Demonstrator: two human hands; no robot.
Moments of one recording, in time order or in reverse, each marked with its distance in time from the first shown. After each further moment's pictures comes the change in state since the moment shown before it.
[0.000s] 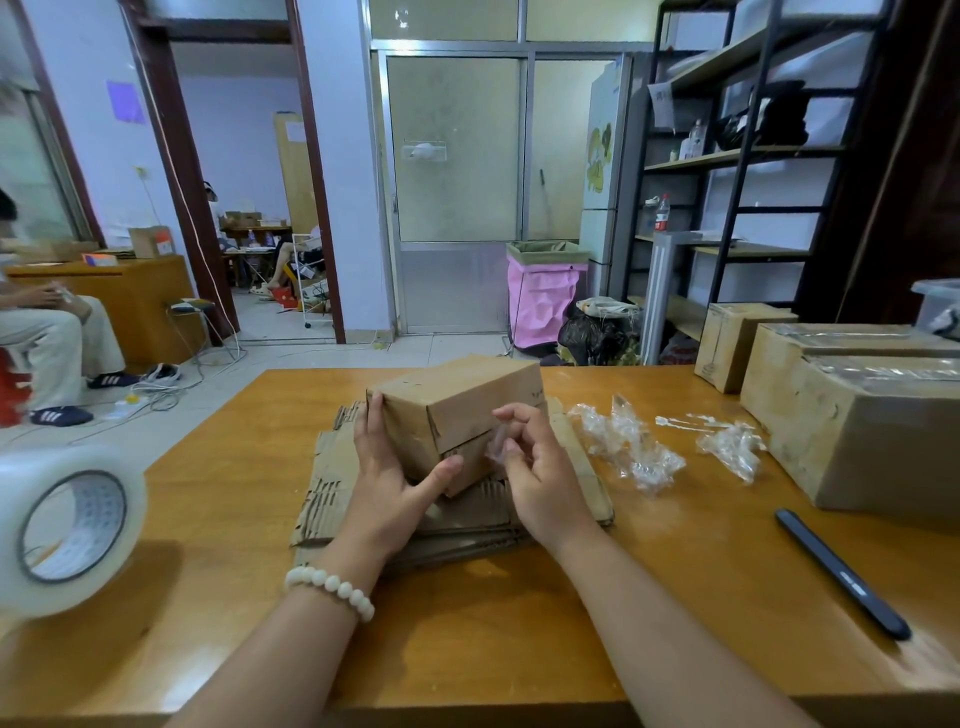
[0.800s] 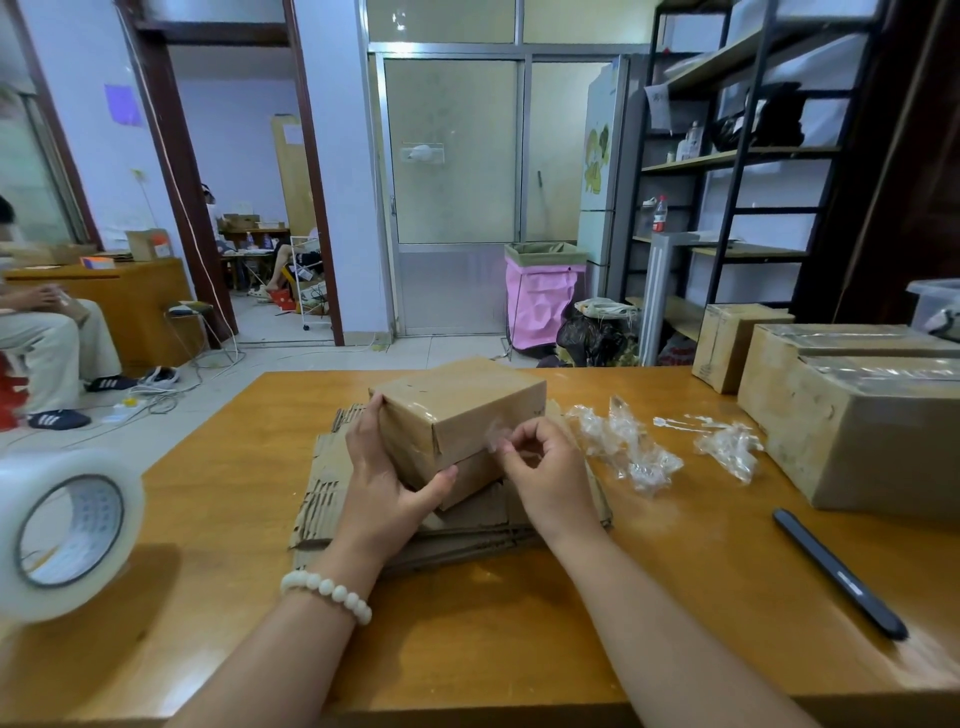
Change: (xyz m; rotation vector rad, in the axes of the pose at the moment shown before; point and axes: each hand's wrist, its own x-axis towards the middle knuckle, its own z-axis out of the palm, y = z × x) left_hand 0.001 -0.009 -0.001 -0.029 0.052 0.139; right_hand 0.004 0.000 -0.002 -0.132 0.201 0.069
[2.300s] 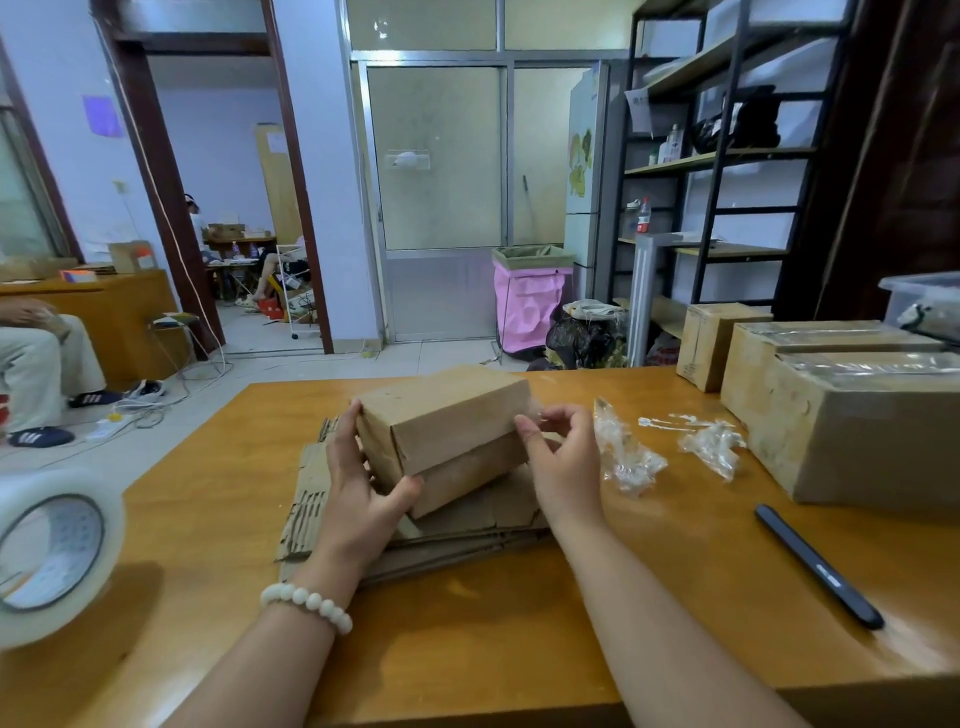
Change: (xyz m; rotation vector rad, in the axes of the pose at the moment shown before) left_hand -0.001 0.007 -0.004 -0.164 0.009 -0.039; right_hand 0.013 0.002 -0.015 0.168 0.173 0.147
